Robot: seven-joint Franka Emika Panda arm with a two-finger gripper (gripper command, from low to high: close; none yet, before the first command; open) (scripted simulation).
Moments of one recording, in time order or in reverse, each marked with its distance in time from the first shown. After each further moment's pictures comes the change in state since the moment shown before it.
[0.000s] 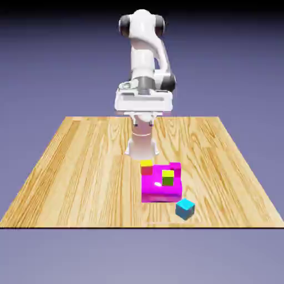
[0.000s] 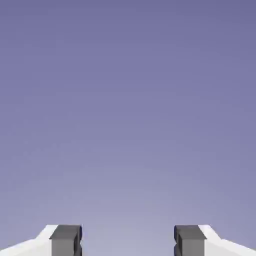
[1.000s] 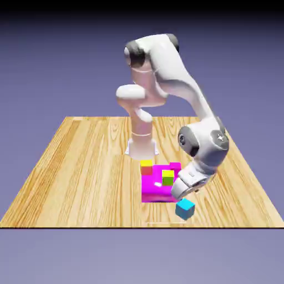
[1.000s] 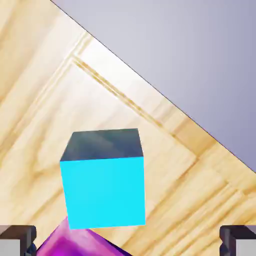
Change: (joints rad) arm 0.045 1.077 0.351 0.831 -0.344 -0.991 -0.047
